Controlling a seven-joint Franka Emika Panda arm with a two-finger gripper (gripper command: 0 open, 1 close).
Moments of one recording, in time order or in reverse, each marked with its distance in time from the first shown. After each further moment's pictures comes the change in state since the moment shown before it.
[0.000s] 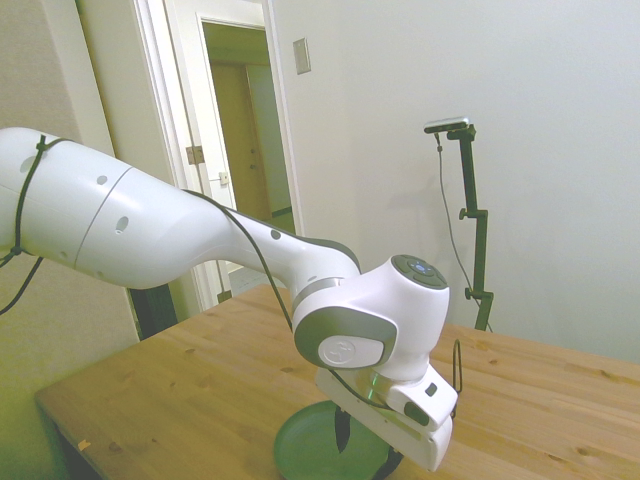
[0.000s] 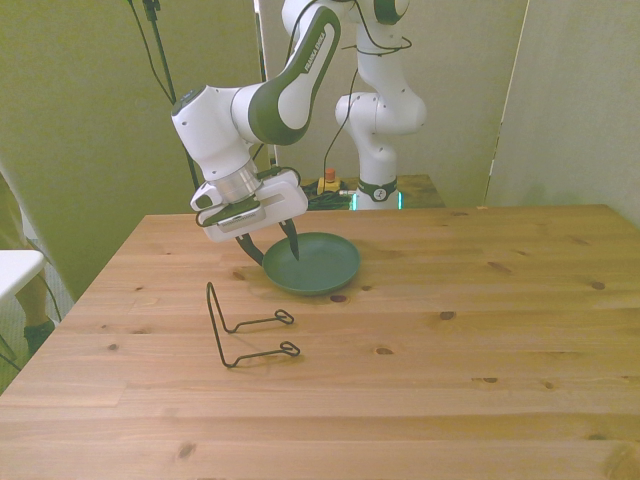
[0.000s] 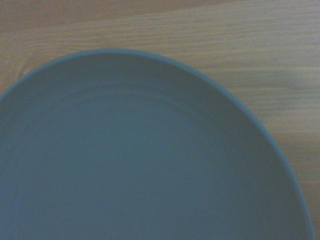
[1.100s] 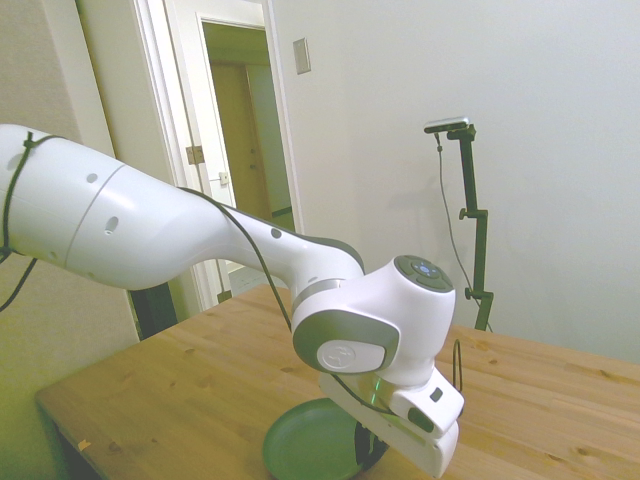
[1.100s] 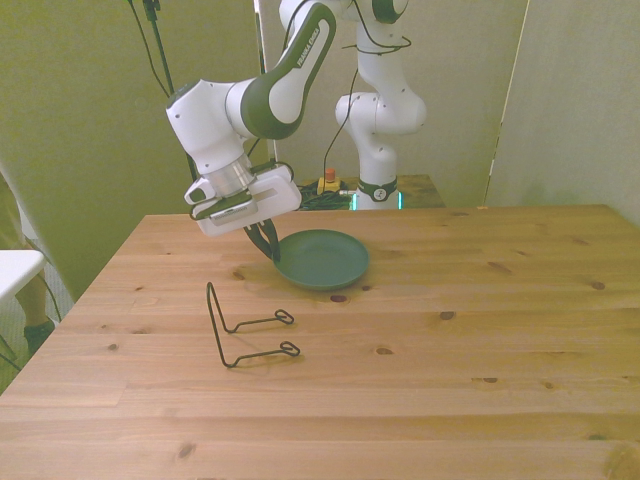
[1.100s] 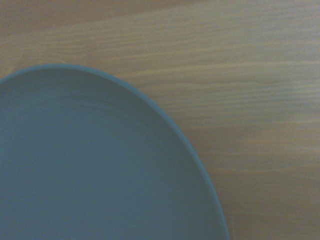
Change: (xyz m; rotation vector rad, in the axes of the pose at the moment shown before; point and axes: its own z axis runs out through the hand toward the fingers) arm -0.004 0.014 -0.027 0.031 0.048 0.019
